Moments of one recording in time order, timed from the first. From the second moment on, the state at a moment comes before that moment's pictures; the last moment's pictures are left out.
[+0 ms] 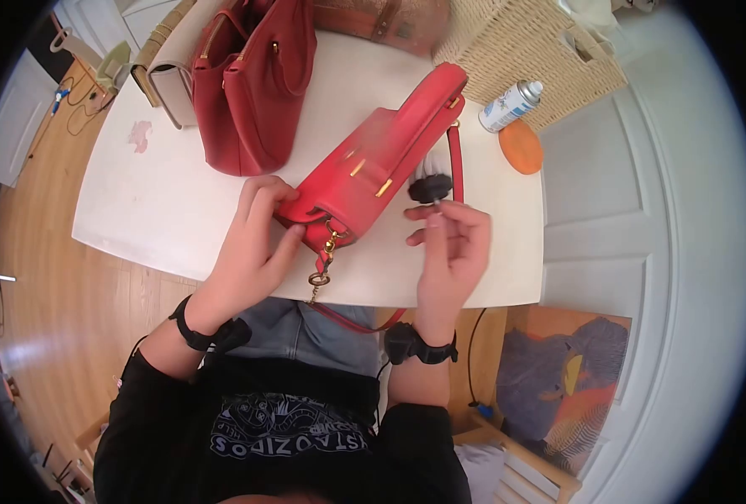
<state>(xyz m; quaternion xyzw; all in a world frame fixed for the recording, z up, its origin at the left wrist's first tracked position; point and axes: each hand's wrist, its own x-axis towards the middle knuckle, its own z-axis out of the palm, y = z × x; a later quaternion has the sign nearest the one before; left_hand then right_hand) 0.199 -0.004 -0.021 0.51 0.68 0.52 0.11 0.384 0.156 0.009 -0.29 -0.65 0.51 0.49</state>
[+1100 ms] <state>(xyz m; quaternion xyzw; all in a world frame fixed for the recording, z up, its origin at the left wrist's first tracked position) 0.195 -0.002 -0.024 0.49 0.69 0.52 0.09 0.396 0.153 -0.007 -0.32 -0.64 0.52 0.46</state>
